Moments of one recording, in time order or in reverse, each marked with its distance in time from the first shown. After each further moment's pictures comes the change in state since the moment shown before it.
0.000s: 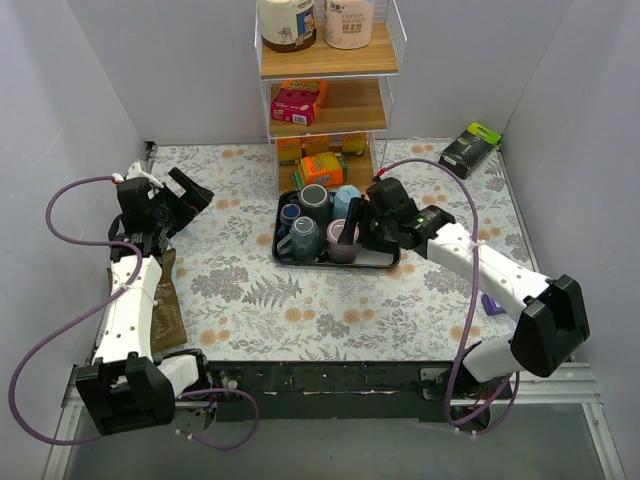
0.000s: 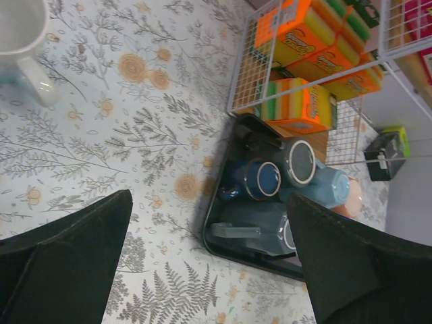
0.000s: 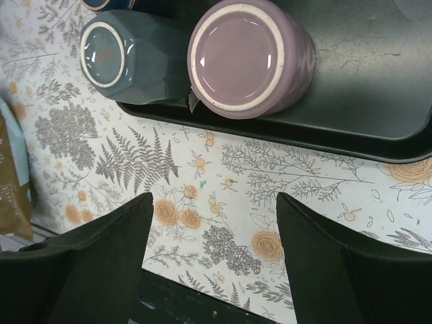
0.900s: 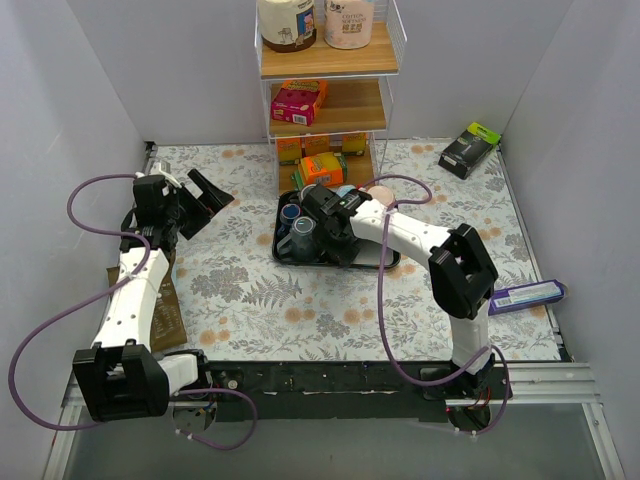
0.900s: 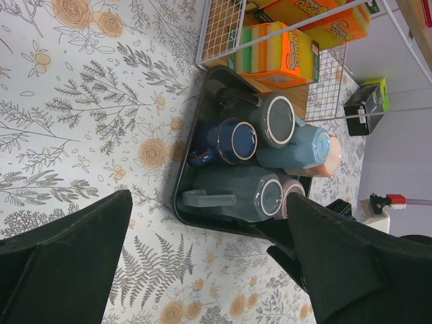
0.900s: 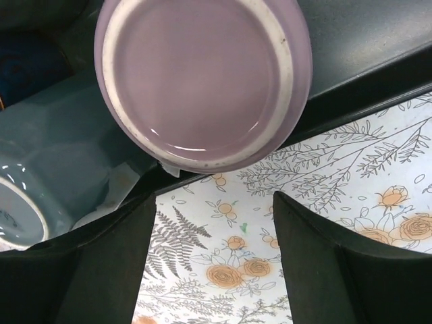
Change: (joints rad) left arm -0.078 0.043 0.005 -0.023 0.114 -0.068; right arm 0.177 0.534 0.436 -0.364 0.285 0.638
